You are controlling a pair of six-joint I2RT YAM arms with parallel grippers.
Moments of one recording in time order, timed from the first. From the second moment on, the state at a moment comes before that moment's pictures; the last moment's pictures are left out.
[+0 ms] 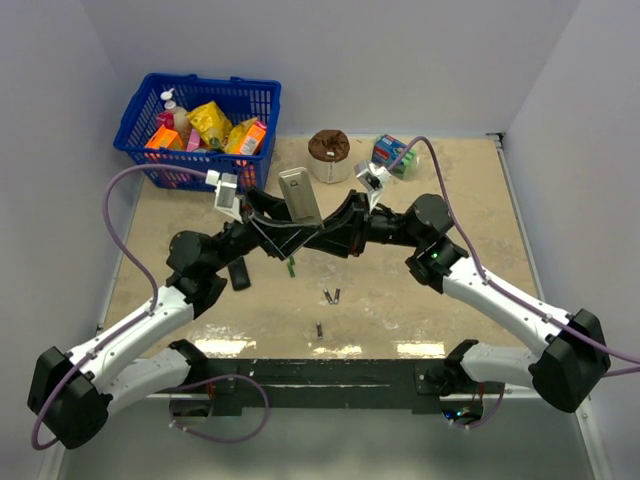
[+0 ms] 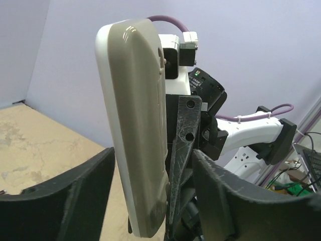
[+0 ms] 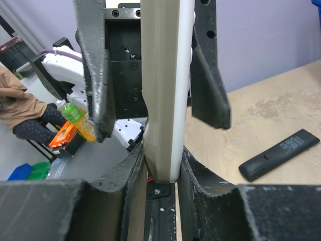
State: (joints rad) left arm -0.63 0.96 0.65 0.83 0.48 -0.75; right arm 0.70 1.19 0.89 0.56 -0.80 0.63
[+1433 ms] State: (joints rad) left arm -0.64 0.98 0.58 1.01 0.40 -0.83; right arm 0.72 1.27 0.88 0.73 -0.76 0.70
